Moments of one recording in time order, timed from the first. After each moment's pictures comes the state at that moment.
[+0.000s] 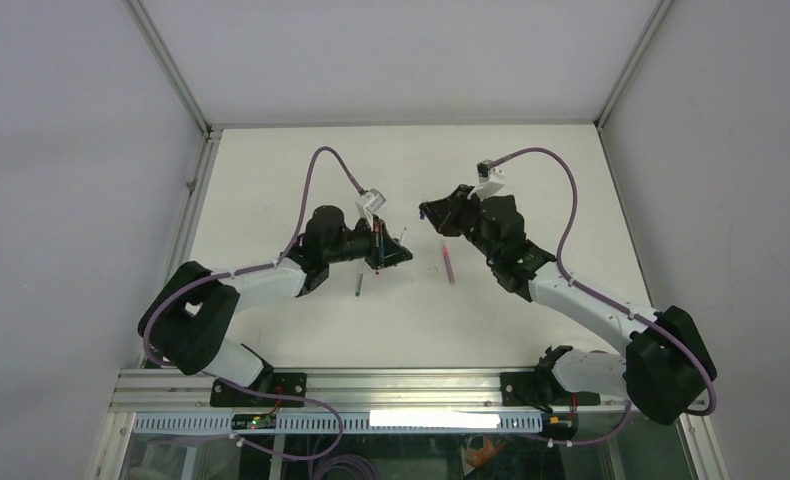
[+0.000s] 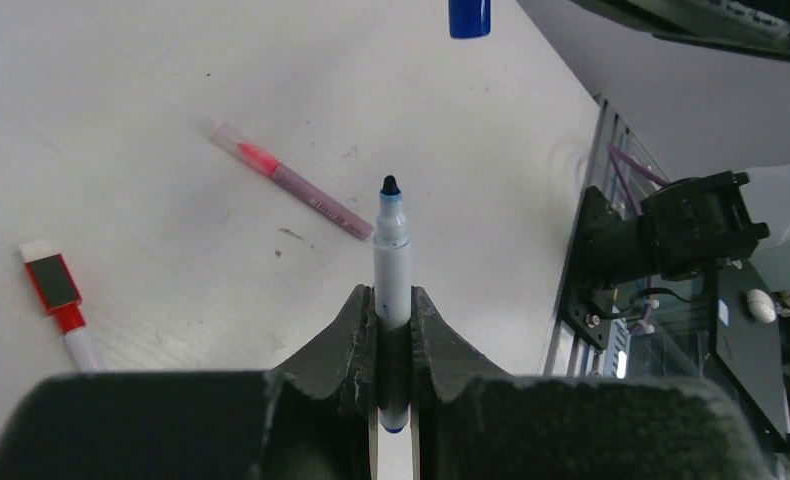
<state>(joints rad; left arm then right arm) -0.62 1.47 0.64 0.54 0.52 -0.46 0.66 1.19 0.71 0.30 0.07 0.68</state>
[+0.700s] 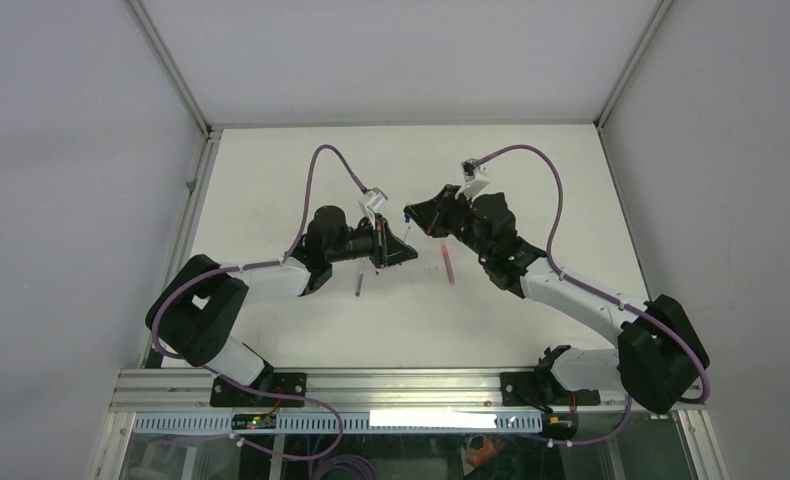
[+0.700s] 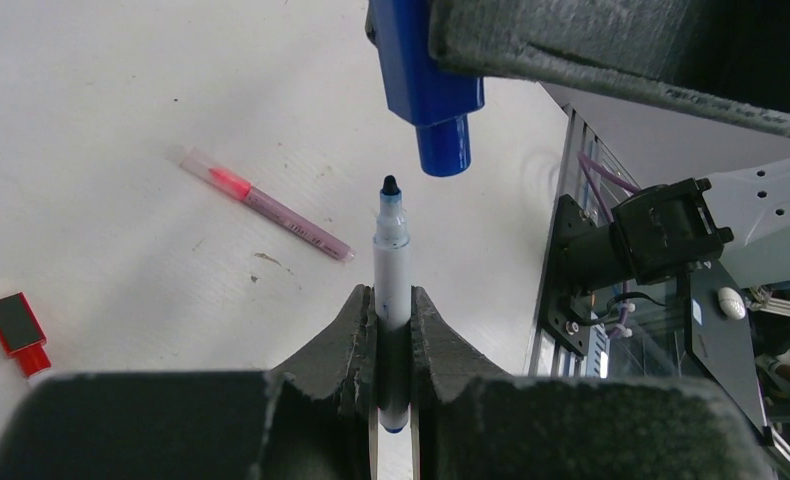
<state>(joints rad) -0.62 1.54 0.64 0.69 0.57 -0.53 0.69 1.26 0.74 0.35 -0.05 0.71</state>
